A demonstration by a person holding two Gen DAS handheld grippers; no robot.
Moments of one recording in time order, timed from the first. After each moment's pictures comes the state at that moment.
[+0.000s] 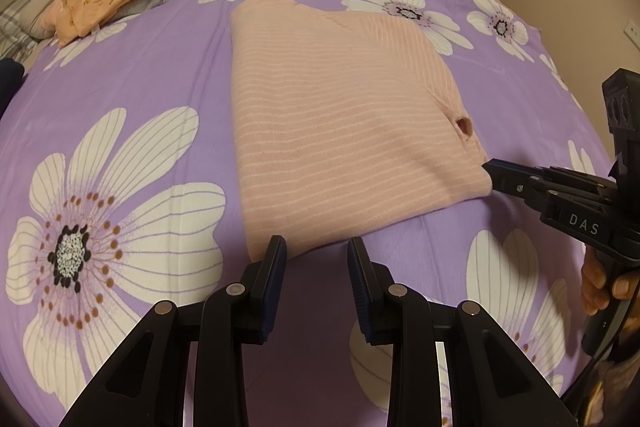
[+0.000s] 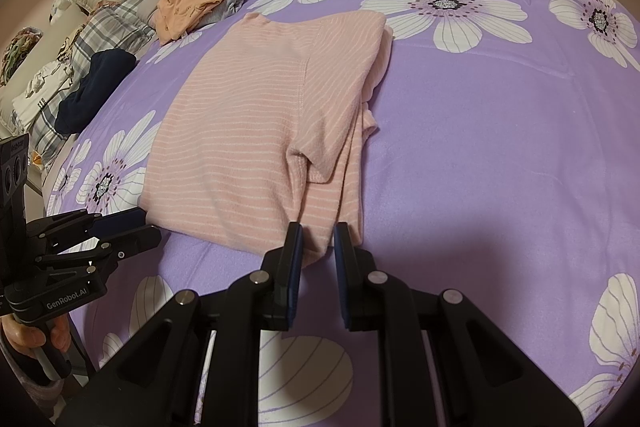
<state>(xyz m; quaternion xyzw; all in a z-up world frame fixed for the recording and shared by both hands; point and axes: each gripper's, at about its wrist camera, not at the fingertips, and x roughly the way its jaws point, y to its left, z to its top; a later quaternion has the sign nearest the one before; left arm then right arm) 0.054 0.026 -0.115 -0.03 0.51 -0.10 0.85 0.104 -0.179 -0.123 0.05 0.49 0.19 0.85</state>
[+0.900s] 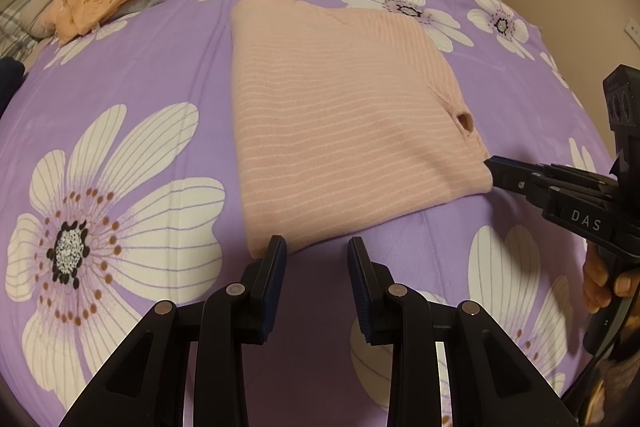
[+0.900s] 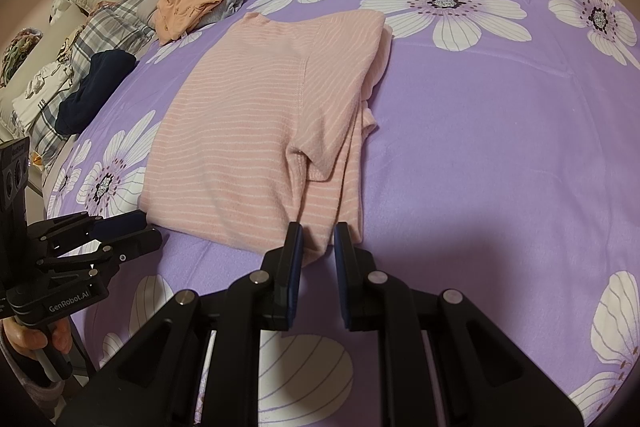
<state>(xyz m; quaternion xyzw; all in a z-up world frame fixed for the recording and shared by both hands) 0.053 0.027 -0.117 -0.02 0.51 -0.10 0.85 0.102 -0.179 -0.125 0.05 0.49 0.19 0.85</state>
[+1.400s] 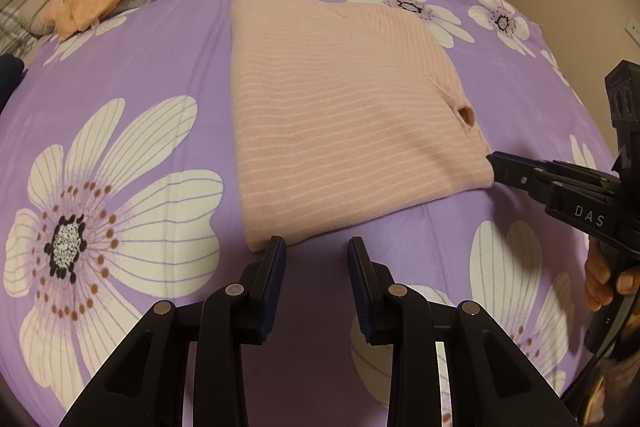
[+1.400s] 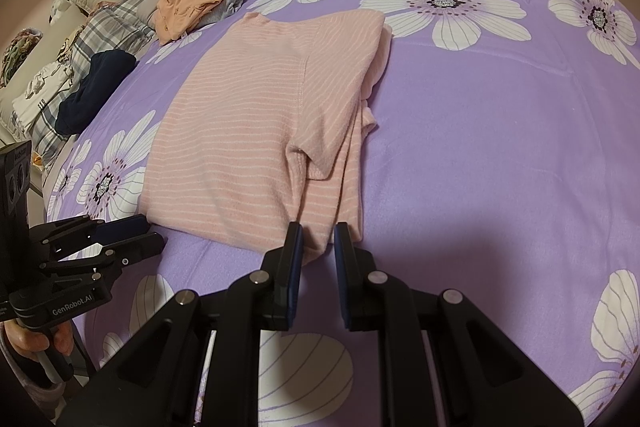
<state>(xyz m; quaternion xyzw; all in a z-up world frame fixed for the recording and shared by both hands) 0.052 0.025 -0.119 -0.02 0.52 -0.10 0.85 0.102 -0.180 -0.125 0.05 0.49 0.19 0.85</state>
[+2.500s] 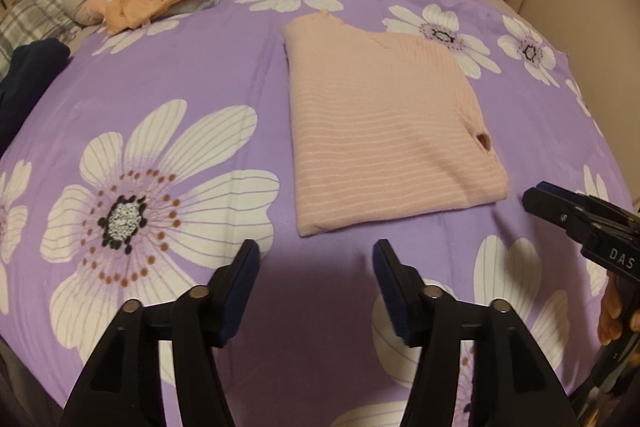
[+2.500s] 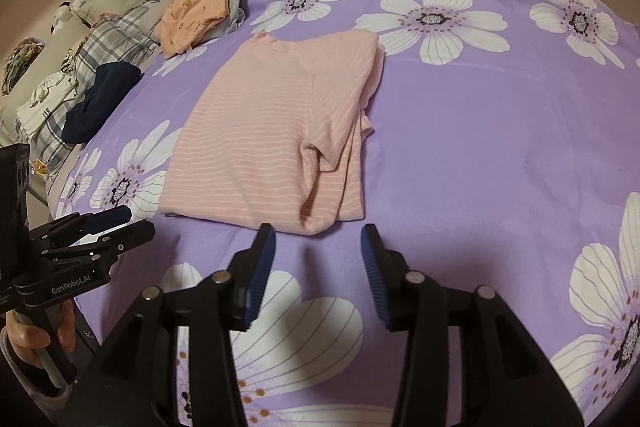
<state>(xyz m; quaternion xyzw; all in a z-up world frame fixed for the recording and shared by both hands) 0.034 0.042 -0.087 -0.03 0.50 -0.04 0.87 0.071 -0.185 -0.093 0.06 0.47 0.17 0.86</state>
